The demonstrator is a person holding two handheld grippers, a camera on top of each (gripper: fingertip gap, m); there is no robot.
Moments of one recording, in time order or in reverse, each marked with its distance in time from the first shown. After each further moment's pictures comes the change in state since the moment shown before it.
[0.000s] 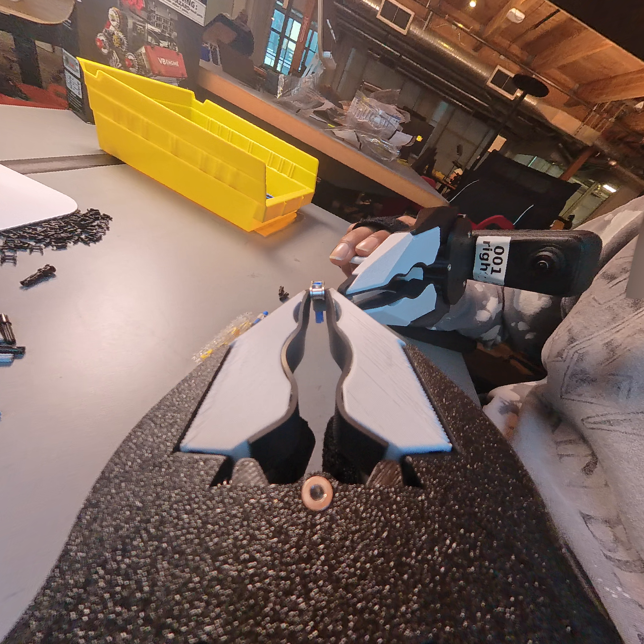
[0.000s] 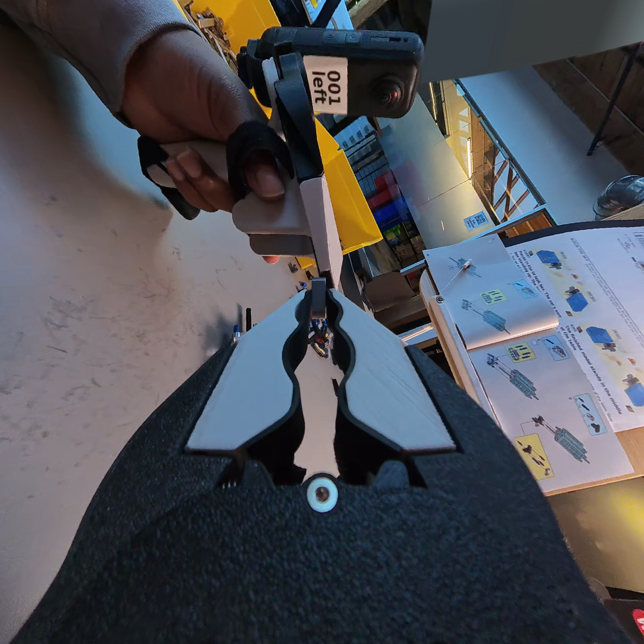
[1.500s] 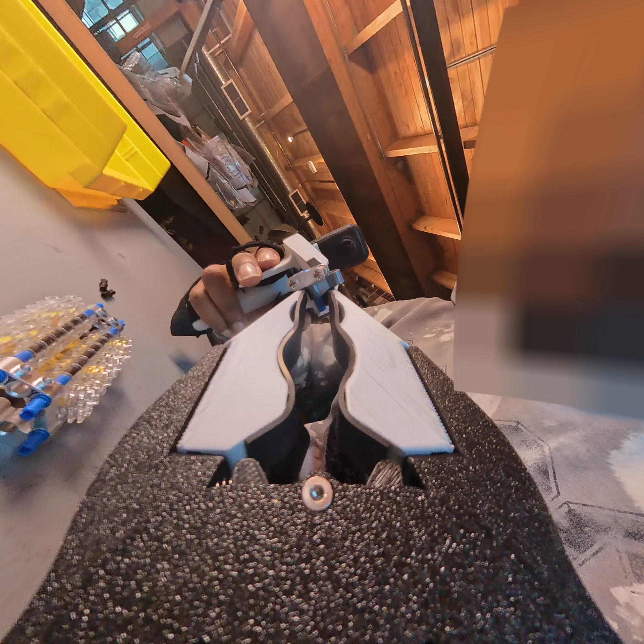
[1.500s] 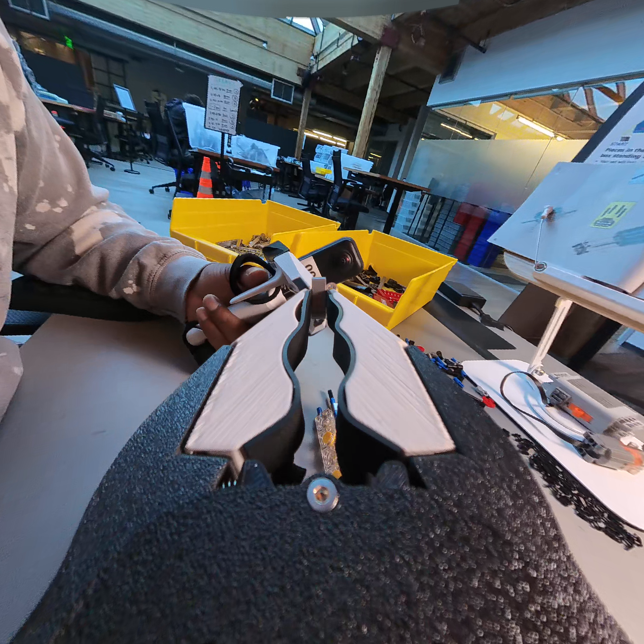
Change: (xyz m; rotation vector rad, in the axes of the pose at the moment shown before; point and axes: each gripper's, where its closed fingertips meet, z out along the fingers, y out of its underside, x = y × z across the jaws) left arm 0.031 -0.019 -0.004 0.175 0.528 -0.603; right arm 0.028 -0.019 -0.010 0.348 -0.136 0.767
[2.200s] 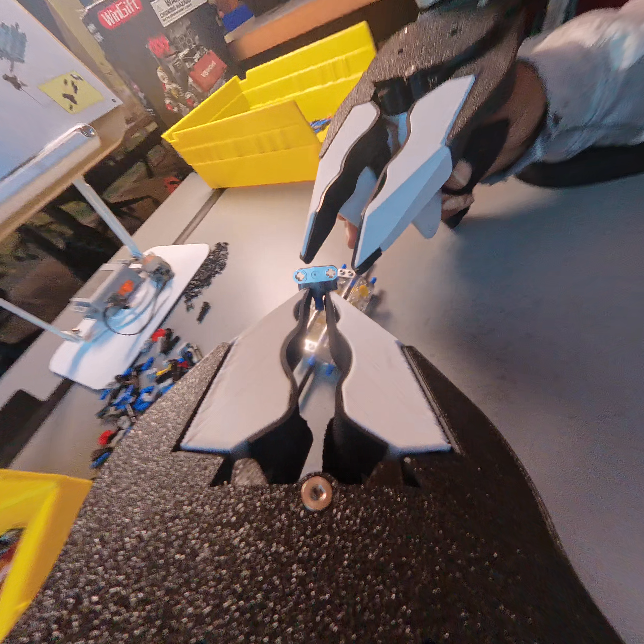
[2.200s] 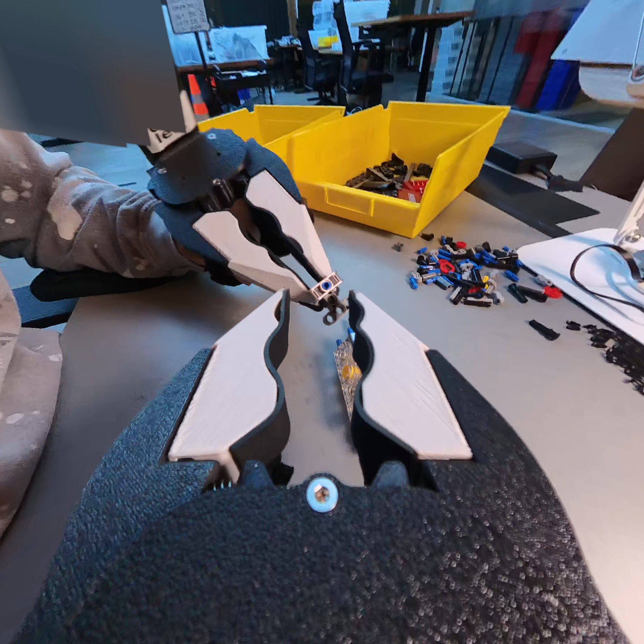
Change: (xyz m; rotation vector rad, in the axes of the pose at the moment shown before) left arm -0.061 0.005 -0.031 -0.509 -0.865 1.248; right arm 0.011 0.054 0.003 -0.291 -0.039 0.283
